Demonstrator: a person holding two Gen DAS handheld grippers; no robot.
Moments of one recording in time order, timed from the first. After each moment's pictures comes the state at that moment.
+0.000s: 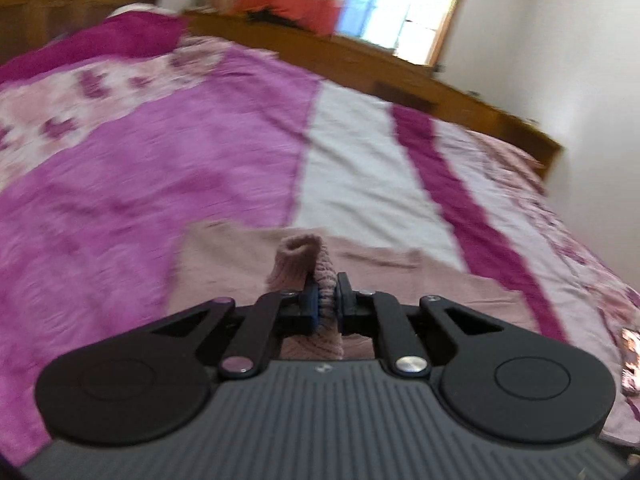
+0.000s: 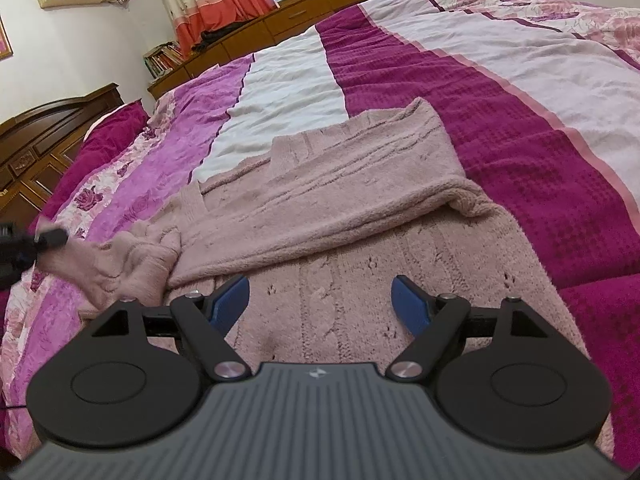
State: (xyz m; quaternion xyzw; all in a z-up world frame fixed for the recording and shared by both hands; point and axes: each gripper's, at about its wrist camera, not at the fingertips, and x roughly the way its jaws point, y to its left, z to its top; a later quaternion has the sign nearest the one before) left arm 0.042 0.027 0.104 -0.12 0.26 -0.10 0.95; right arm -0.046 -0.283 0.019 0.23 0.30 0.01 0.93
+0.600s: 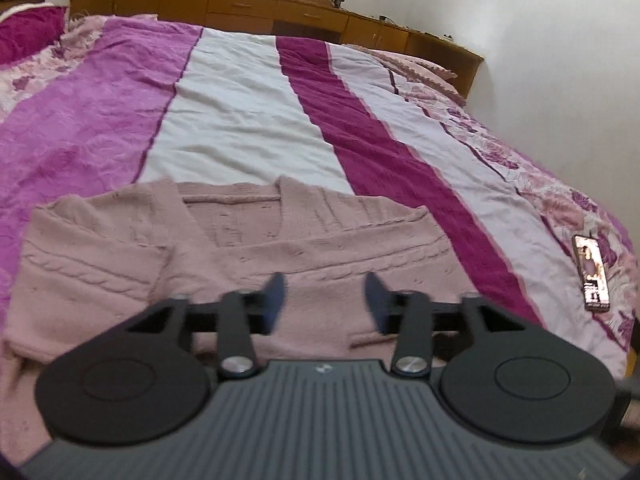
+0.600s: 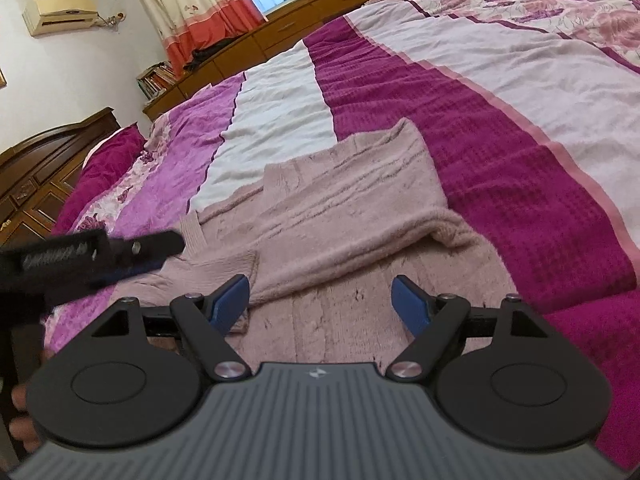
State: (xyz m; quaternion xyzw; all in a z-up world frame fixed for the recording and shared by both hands) left arm 0.052 -0.082 0.082 -0.04 0.32 -0.22 0.92; right arm -0.043 -0.305 0.033 0.26 0.29 0.00 0.92
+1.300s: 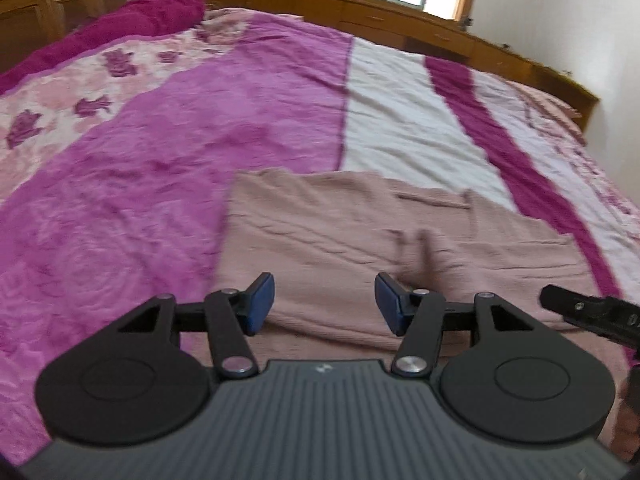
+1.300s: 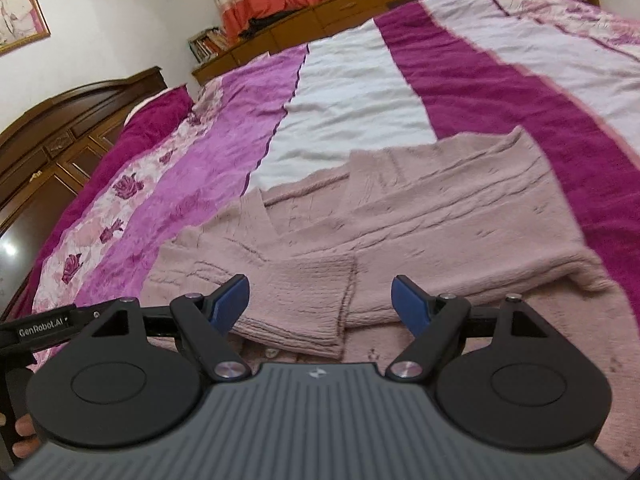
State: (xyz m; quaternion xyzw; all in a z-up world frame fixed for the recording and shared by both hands) left arm 0.041 0.050 0.069 -0.07 0.33 -0.03 0.94; right arm 0.015 -0.242 0.048 0.21 0.31 0.08 0.92
